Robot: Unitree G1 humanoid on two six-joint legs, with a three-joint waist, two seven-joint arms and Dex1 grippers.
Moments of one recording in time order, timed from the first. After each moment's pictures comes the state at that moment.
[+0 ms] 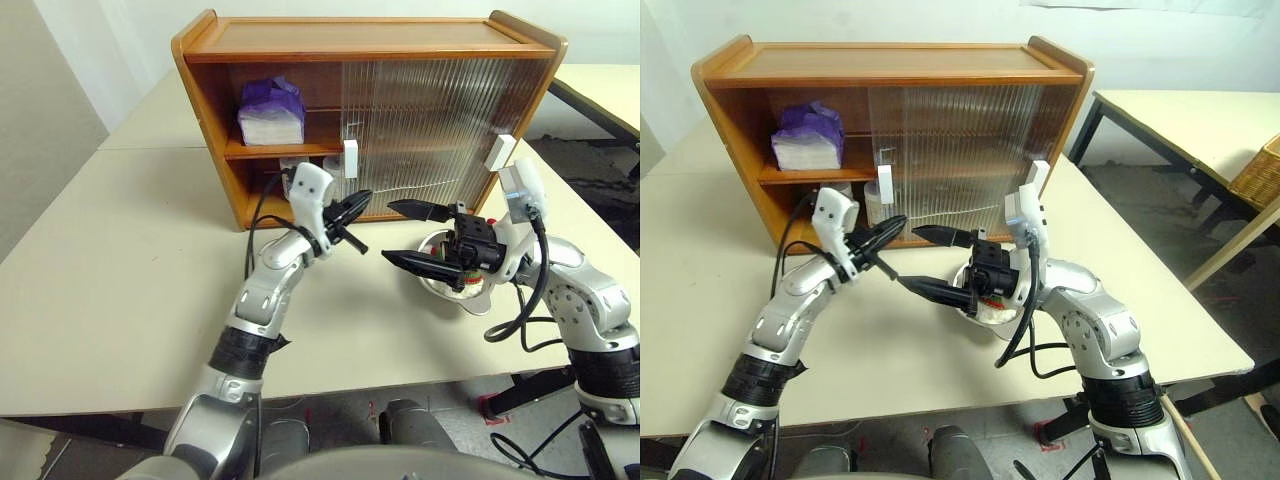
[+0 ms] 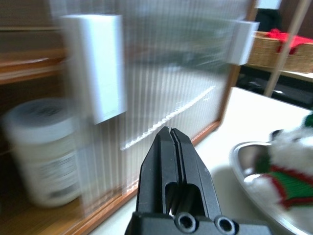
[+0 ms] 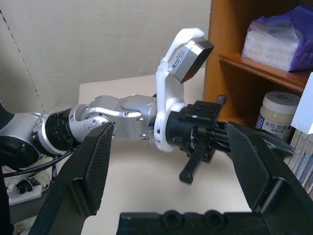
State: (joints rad) left arm -0.40 0.09 -0.18 0.03 -0.16 0.22 -0.47; right arm -0.29 -0.53 0.01 -0.28 0.72 0.46 1.06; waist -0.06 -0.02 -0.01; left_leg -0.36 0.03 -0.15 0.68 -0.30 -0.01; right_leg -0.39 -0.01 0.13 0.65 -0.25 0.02
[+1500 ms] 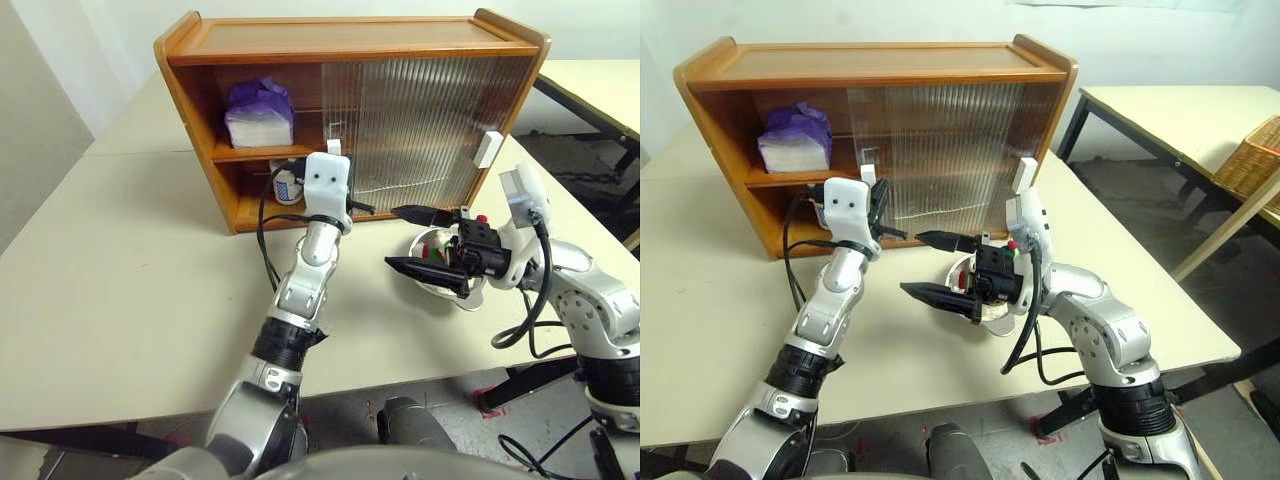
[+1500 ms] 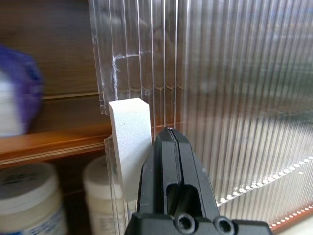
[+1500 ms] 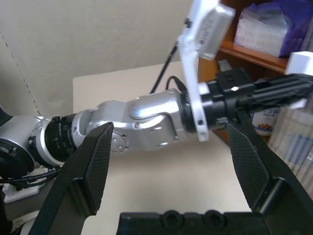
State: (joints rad) left arm -0.43 -0.08 -0.17 0.13 0.17 0.05 0.10; right arm -0.27 -0.57 0.01 -0.32 0.74 0.49 1.05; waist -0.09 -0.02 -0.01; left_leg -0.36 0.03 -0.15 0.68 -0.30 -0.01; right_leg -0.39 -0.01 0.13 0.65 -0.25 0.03
